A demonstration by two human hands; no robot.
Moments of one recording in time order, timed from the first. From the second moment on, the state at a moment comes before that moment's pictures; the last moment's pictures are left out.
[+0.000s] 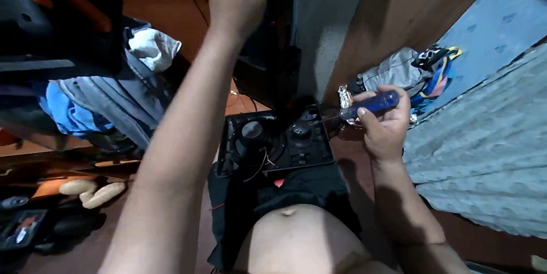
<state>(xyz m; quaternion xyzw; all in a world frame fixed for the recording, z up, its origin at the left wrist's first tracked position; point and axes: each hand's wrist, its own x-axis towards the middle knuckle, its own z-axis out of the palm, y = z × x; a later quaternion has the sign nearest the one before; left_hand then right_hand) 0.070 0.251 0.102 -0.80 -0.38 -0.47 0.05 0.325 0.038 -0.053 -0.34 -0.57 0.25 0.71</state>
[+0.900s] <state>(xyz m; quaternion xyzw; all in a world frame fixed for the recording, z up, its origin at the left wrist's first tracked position) 0.062 0.218 -0.149 -0.88 -0.32 -0.20 -0.29 0.239 0.156 -0.071 -0.48 -0.75 0.20 0.40</state>
